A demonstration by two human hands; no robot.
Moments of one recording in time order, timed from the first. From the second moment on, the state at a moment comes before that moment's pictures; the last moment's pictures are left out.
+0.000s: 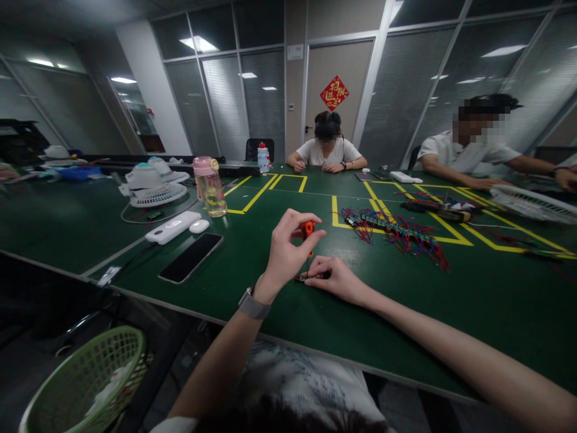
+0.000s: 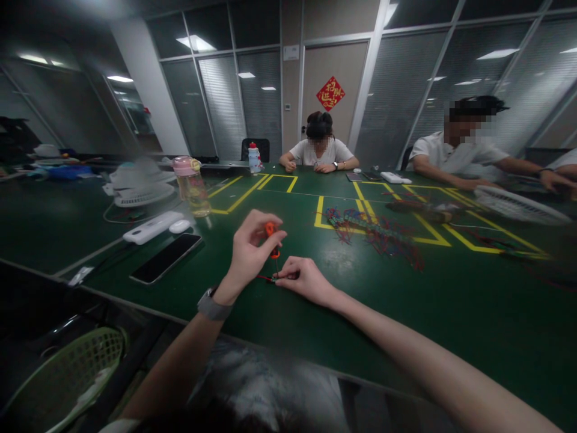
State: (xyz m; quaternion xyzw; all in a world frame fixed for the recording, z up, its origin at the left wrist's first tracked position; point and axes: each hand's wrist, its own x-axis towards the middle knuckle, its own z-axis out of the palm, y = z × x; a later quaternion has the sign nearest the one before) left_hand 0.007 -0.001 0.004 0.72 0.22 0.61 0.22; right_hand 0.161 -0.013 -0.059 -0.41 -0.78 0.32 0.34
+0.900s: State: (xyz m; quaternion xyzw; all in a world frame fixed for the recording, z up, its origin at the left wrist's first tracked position) left_hand -0.001 -0.002 0.007 0.73 0.18 0.57 0.34; right_hand 0.162 -0.011 -0.060 -0.40 -0.78 0.34 0.35
